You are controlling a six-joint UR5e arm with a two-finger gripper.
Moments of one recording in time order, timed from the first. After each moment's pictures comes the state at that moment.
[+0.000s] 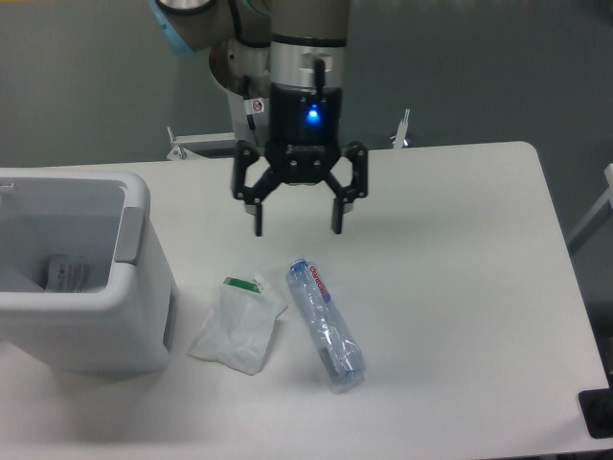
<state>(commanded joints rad) 2.52 -1.60 -1.69 -0.84 1.23 0.19</state>
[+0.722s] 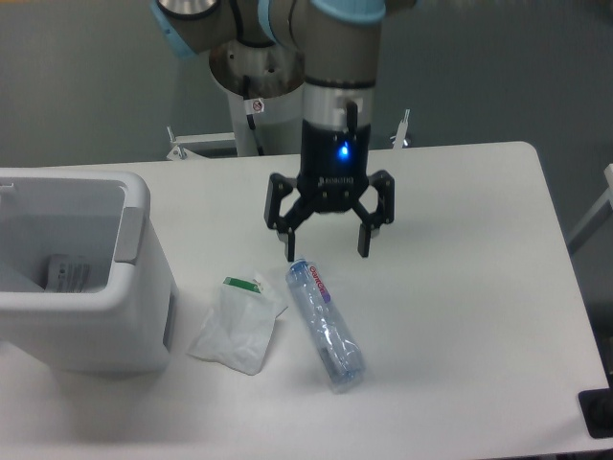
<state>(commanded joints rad) 2.51 -1.74 -1.73 -0.76 1.23 0.21</state>
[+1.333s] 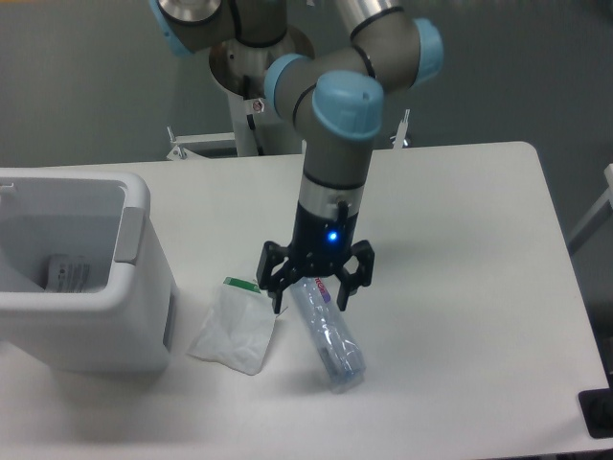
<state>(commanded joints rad) 2.45 -1.87 -1.77 -0.75 1.23 0.27</state>
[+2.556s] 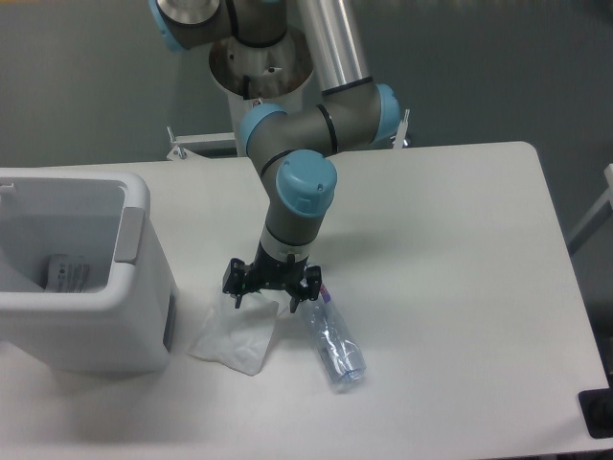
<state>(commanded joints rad) 2.38 -1.97 -1.90 -0.75 1.28 0.34</state>
